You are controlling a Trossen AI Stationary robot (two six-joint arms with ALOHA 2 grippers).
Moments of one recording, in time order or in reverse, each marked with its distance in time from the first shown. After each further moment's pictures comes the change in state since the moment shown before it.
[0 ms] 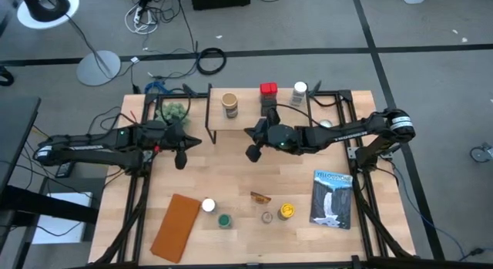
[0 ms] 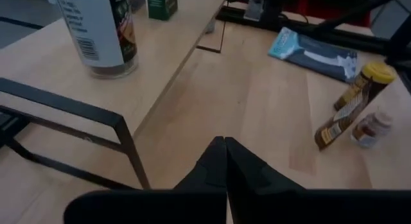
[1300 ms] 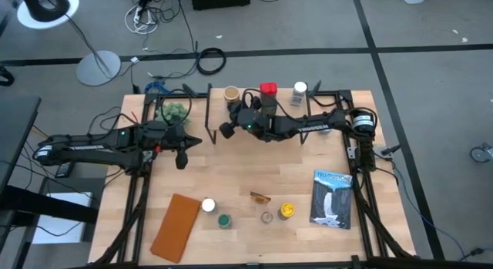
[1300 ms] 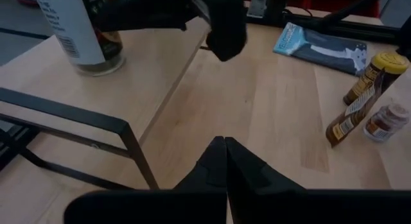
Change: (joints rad) left arm 0.000 0.007 -0.003 0.008 -0.023 0.058; right arm -0.170 0.369 0.336 0.081 0.126 -0.061
